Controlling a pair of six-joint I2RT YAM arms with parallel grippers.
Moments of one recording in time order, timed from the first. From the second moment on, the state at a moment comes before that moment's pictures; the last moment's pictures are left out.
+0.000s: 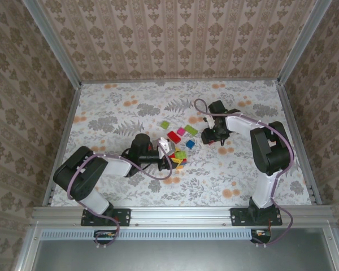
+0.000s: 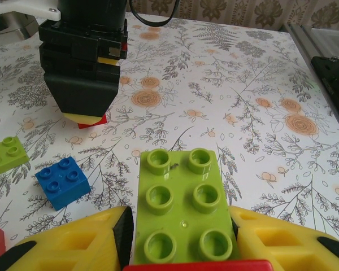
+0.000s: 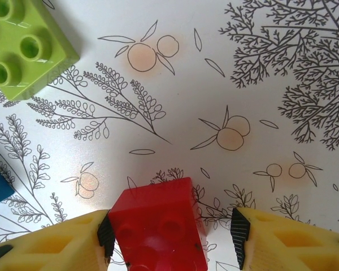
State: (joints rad) left arm -0.69 1.59 0.47 0.71 0.76 0.24; right arm 0.29 1.88 1.22 -0.65 -0.09 0.03
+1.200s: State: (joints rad) left arm -0.71 1.59 0.49 0.63 0.73 0.29; right arm 0.48 1.51 1.27 -0.93 -0.10 0.35
